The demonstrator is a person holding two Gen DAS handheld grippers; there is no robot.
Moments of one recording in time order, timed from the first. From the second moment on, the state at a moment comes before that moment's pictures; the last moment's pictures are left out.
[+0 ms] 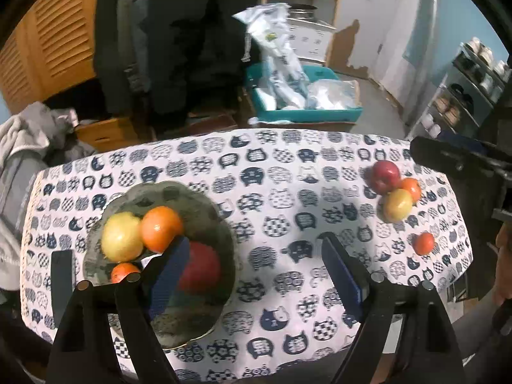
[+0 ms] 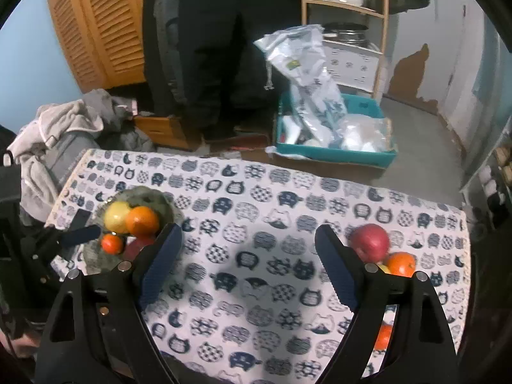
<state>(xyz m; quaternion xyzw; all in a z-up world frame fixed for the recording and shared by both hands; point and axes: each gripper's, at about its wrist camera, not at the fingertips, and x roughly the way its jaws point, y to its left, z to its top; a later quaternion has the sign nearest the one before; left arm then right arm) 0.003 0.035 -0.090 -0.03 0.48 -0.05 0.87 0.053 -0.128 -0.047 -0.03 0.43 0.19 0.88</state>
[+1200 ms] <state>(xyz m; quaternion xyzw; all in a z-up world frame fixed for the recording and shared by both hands) 0.012 -0.103 -0.094 0.09 0.47 -0.14 0.87 0.038 -0.317 -0.117 0.04 0.49 0.04 0.87</state>
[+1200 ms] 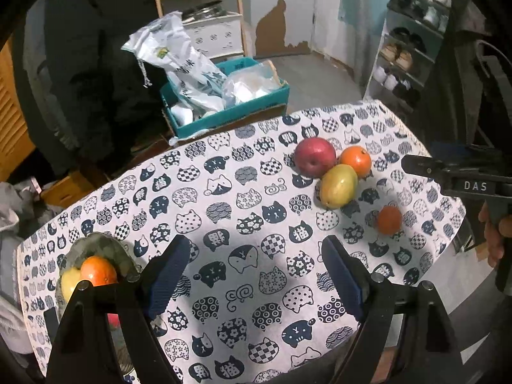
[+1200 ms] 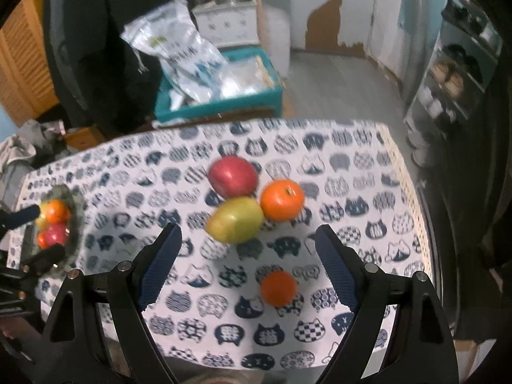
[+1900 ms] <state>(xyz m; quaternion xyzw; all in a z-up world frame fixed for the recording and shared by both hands) 0.033 -0.125 -0.158 0.09 0.53 -0.16 0.83 0.045 -0.335 -0.214 0.05 0.60 0.03 0.80</state>
